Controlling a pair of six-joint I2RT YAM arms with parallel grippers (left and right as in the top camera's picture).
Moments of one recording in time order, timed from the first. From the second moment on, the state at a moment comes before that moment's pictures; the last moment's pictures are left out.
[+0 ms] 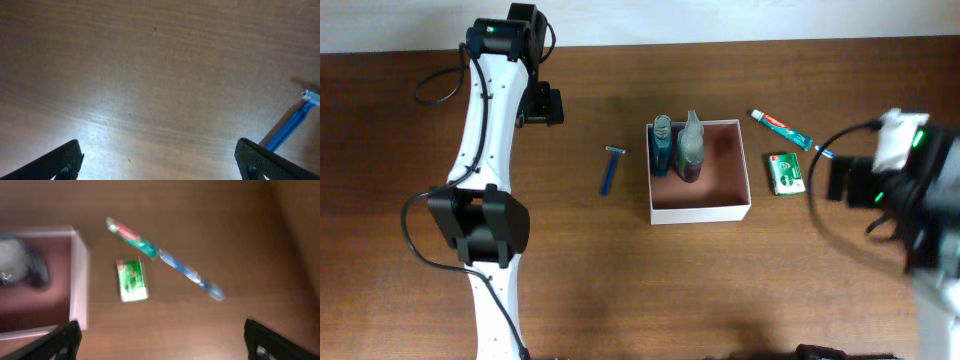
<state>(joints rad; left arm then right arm) -0.13 2.36 2.50 -1.63 -0.24 -0.25 -0.21 1.16 1.40 -1.09 0.05 -0.13</state>
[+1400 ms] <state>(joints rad) -0.13 2.36 2.50 -1.63 -0.24 -0.25 -0.19 2.12 1.64 -1.10 -0.11 -0.38</state>
